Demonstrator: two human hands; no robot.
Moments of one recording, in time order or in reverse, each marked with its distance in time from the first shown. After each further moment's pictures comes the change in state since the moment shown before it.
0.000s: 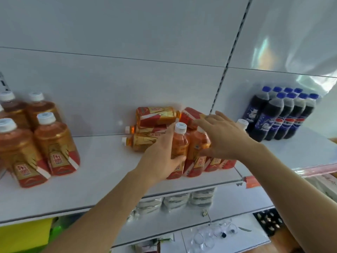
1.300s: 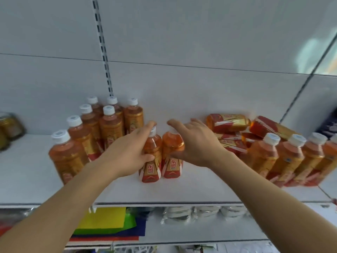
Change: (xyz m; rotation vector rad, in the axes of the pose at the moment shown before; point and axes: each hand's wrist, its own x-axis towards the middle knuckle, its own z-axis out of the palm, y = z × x) left_hand -0.110 -0.142 -0.232 0.439 -0.053 -0.212; right_hand 0.119 -0.260 -0.013 0.247 0.198 -0.214
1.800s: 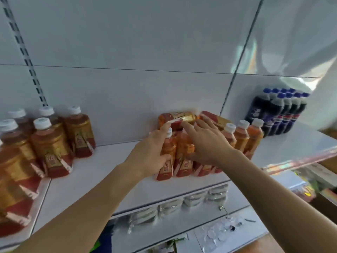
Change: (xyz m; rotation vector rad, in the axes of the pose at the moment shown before) left_hand 0.064 0.119 0.072 -0.237 -0.041 0.309; right_hand -0.098 0.092 -0.038 -0.306 -0.153 0.325
